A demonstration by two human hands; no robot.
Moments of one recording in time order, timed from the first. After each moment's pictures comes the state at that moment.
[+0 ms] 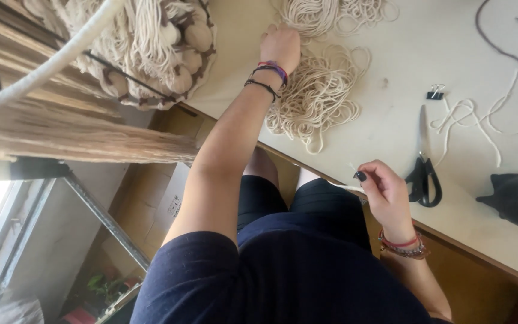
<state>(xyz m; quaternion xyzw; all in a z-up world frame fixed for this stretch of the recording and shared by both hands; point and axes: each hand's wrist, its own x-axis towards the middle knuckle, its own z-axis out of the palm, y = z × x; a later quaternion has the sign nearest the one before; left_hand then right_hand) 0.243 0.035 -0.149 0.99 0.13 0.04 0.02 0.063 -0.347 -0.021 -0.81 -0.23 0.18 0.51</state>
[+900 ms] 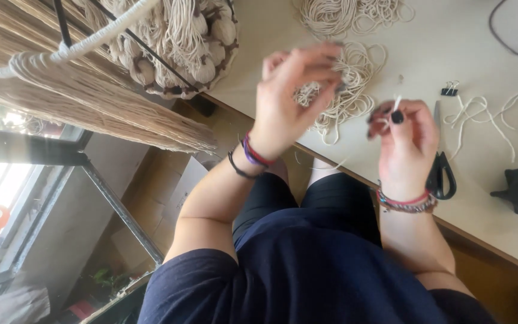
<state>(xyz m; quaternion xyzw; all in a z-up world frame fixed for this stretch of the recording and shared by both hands) 0.005 -0.074 0.115 0.84 -0.02 0.35 0.41 0.069 -0.272 0.048 -0.56 -0.20 0.11 0.80</state>
